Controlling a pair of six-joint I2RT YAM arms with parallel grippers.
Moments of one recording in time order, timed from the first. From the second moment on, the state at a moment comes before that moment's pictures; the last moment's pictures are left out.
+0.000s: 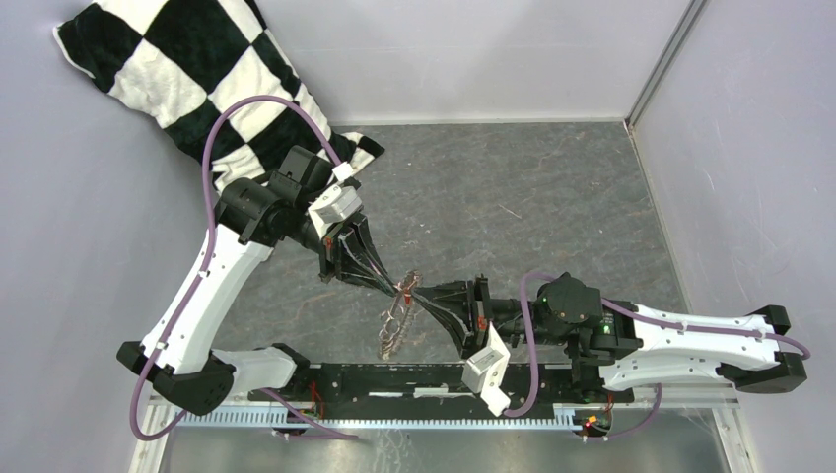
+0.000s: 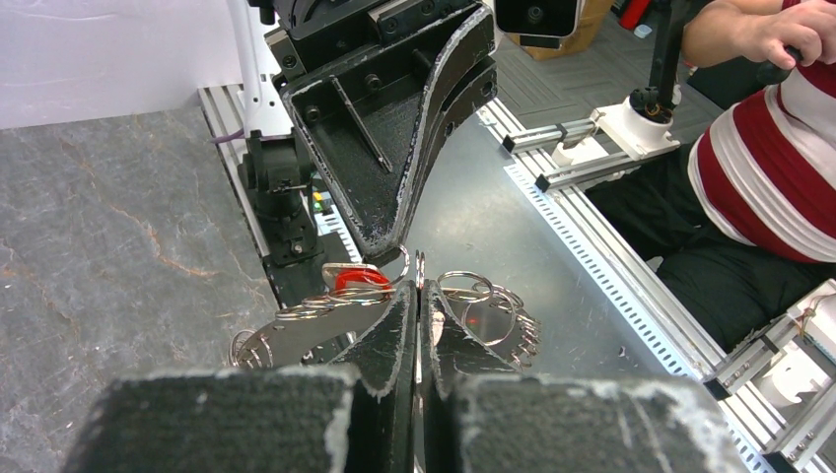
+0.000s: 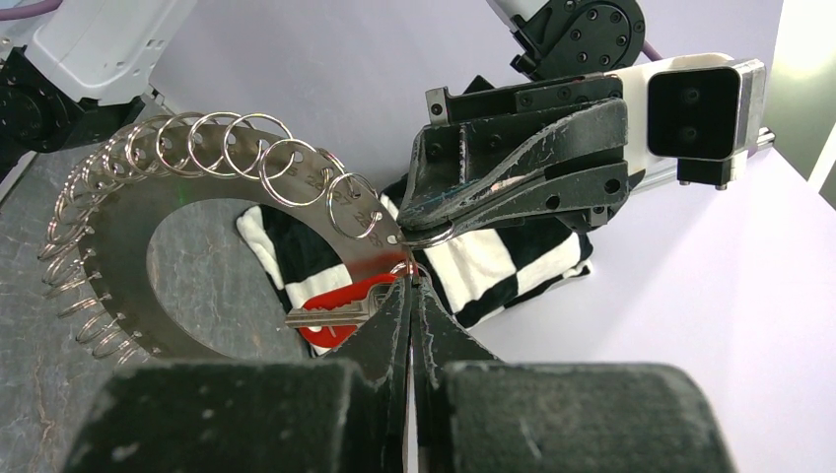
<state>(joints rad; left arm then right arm) -0.55 1.24 1.61 -1.43 1.53 0.86 1.48 0.87 0.91 0.08 -0.05 -1.14</state>
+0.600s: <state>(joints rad) -0.55 1.24 1.61 -1.42 1.53 0.86 1.48 0.87 0.91 0.10 -0.06 -1.14</state>
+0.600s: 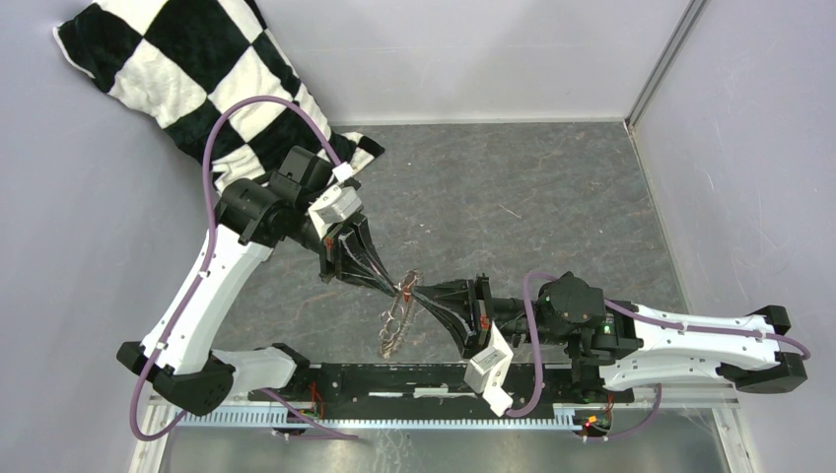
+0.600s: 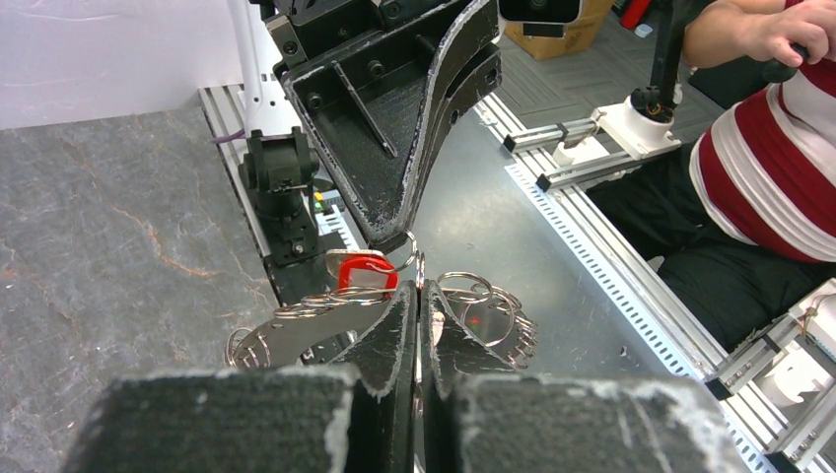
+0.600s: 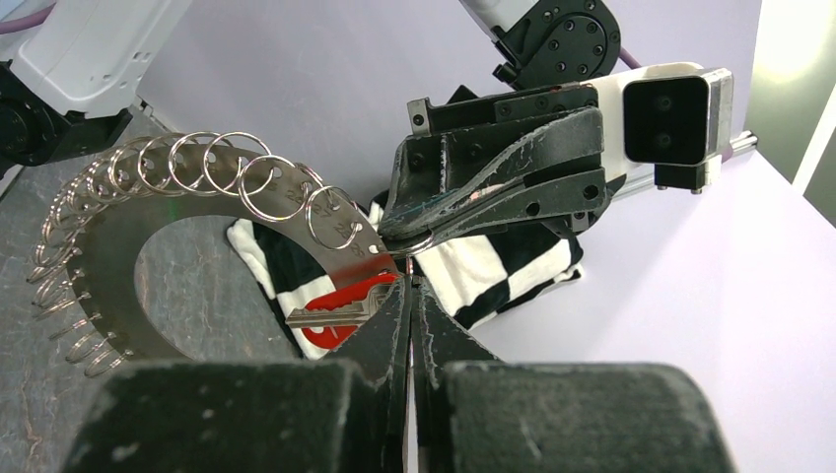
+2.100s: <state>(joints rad) -0.54 1.22 1.60 -1.41 1.53 0.86 1.48 0.87 0.91 0.11 -0.10 -1.14</state>
